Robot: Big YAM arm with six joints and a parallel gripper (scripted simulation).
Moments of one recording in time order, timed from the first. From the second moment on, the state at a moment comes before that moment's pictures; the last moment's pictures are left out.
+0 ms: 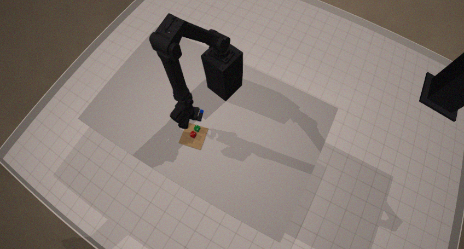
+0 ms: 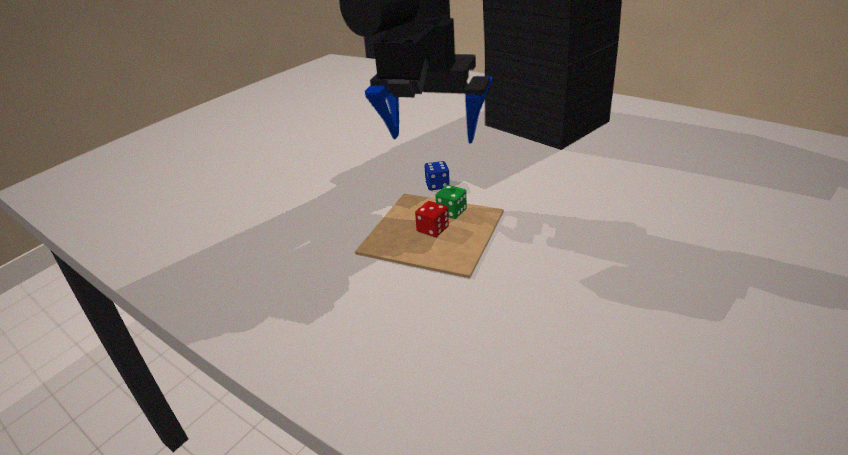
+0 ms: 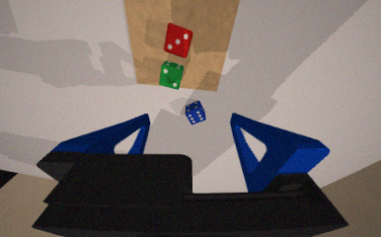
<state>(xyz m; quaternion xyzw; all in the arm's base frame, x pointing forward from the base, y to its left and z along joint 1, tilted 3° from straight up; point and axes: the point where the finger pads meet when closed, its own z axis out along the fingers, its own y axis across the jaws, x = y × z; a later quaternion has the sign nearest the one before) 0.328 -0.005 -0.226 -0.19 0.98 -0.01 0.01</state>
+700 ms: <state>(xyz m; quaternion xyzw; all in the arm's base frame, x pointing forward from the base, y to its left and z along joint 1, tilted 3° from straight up) 0.291 -0.029 -0.228 -0.40 0.92 -0.01 0.02</state>
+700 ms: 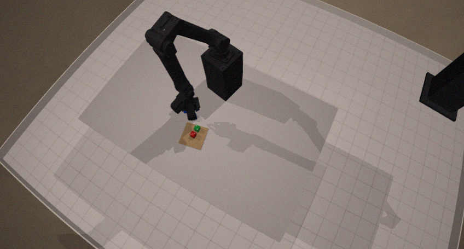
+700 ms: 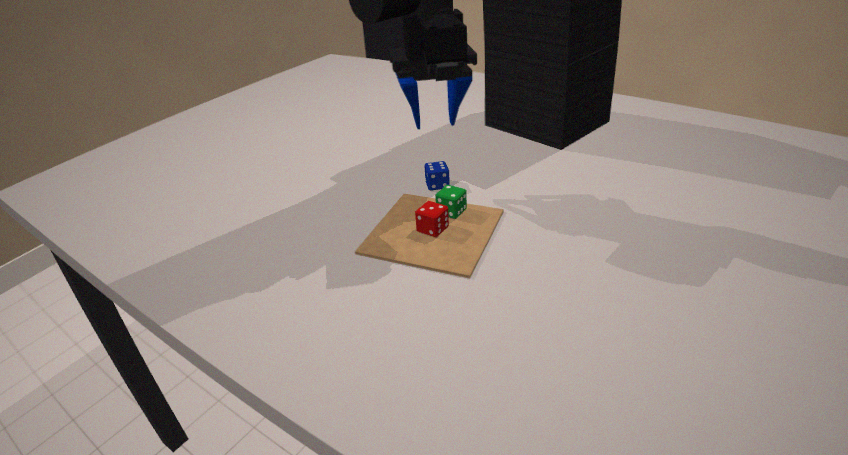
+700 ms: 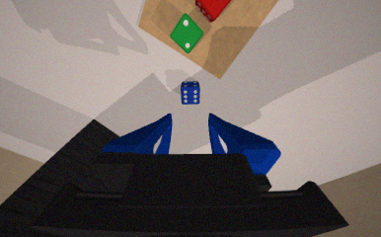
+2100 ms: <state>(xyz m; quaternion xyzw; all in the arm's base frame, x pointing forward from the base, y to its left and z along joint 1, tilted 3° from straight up) 0.291 -0.029 -0.232 -0.40 0.92 -0.01 0.02</state>
